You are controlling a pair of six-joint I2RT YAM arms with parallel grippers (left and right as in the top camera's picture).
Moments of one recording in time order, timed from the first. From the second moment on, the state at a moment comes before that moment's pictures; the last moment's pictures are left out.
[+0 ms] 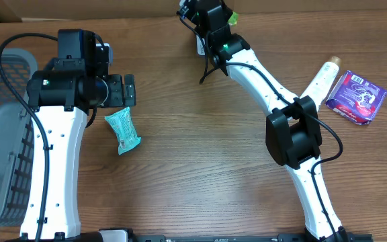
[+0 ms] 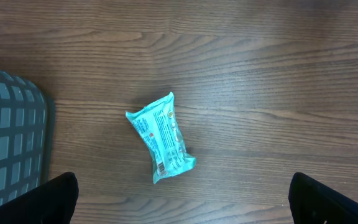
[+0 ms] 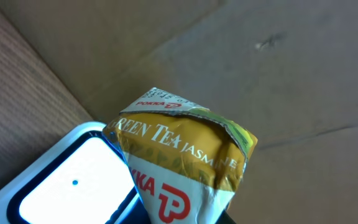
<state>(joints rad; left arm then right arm) 0.00 1.51 1.64 -1.24 -0.03 -0.07 0.49 2.49 2.25 -0.16 0.40 -0.78</state>
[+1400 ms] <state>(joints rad) 0.00 1.51 1.64 -1.24 -0.03 -0.07 0.10 2.06 2.18 -1.22 -0.31 0.08</state>
